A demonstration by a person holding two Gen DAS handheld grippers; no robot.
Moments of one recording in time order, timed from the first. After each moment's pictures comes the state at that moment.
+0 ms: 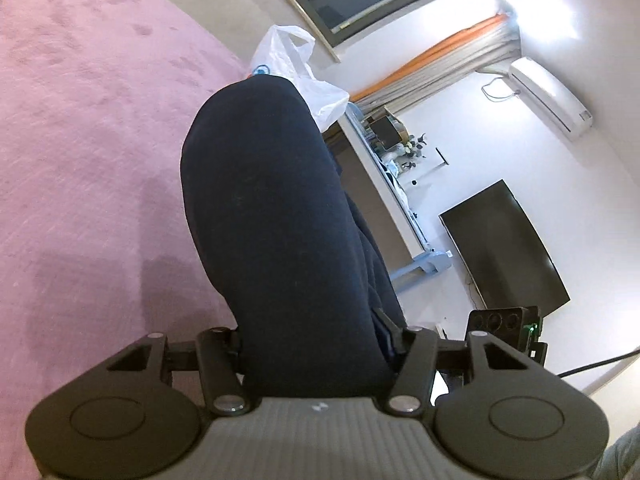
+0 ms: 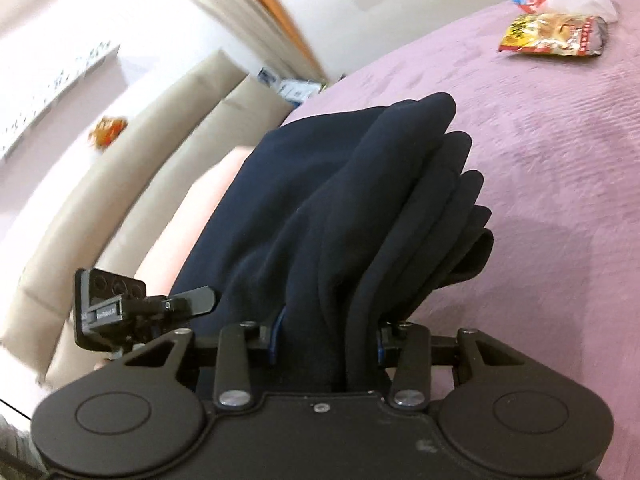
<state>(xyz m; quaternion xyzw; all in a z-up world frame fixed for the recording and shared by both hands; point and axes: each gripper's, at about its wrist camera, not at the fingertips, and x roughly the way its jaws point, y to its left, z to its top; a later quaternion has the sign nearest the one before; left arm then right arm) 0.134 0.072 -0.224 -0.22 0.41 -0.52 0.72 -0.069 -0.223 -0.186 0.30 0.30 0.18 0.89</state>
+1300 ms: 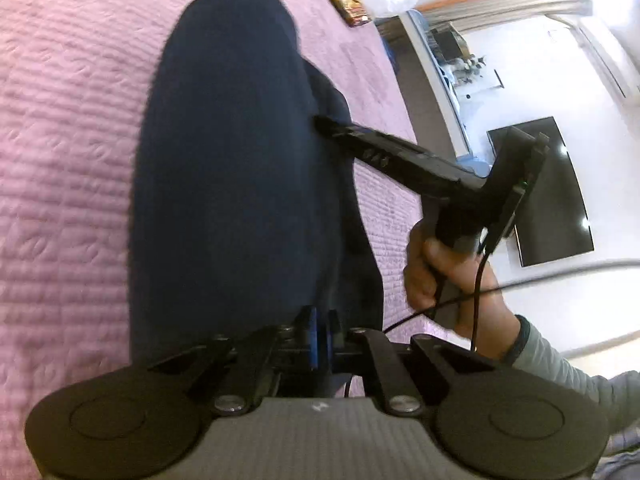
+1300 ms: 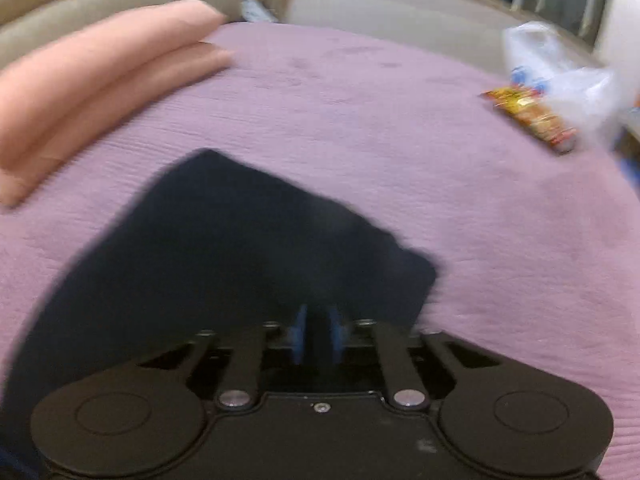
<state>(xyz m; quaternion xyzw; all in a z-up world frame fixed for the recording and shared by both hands) 0.013 0.140 -0.302 -0.17 0.56 -0.48 0.65 -0.050 -0.092 -0.271 -0.01 0.35 -0.05 0.94</state>
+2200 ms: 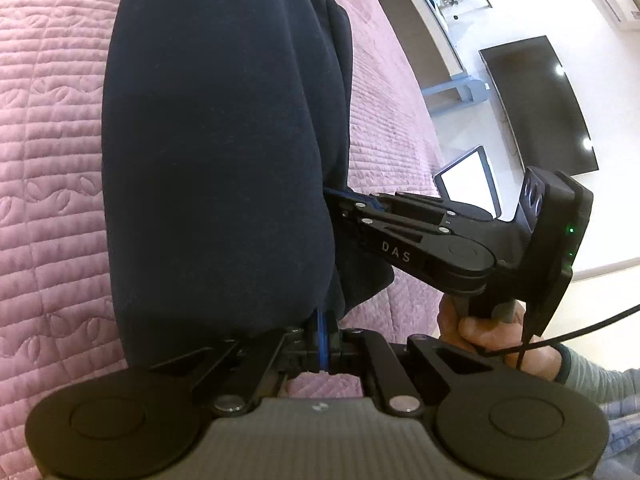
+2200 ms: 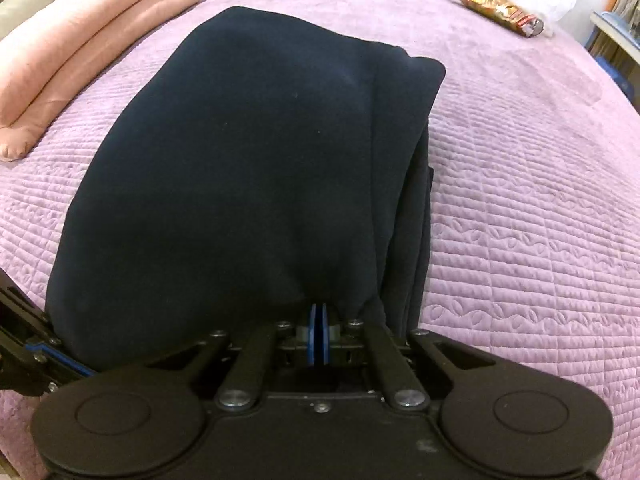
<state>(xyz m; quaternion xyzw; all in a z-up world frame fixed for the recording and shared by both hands) -0.002 0.121 -0.328 -0.07 0.59 -0.53 0.60 -0.139 -0.039 -0.309 0.06 0.45 -0.08 0.89</state>
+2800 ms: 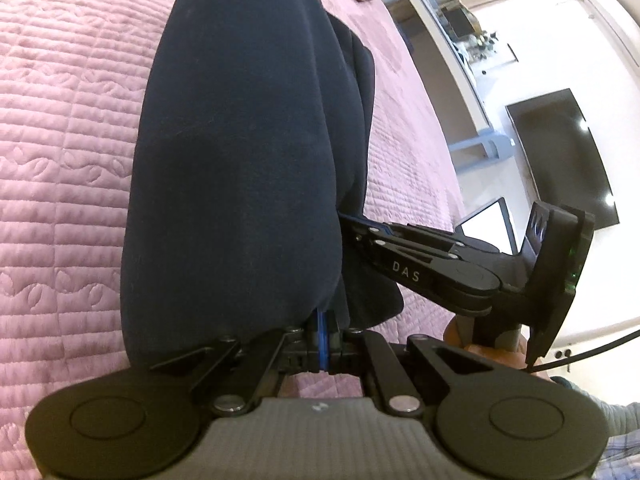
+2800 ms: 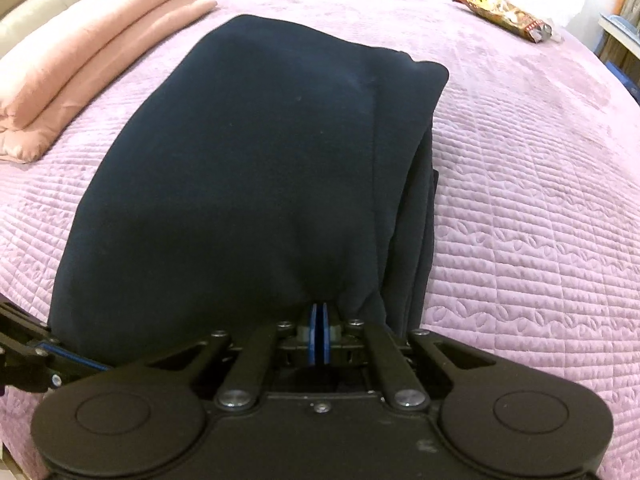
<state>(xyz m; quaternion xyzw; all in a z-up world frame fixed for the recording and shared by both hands) -0.026 0.153 -0.329 -0.12 0.56 -0.47 0.67 -0.153 -0.044 -0.313 0.06 0.42 -0.05 0.90</state>
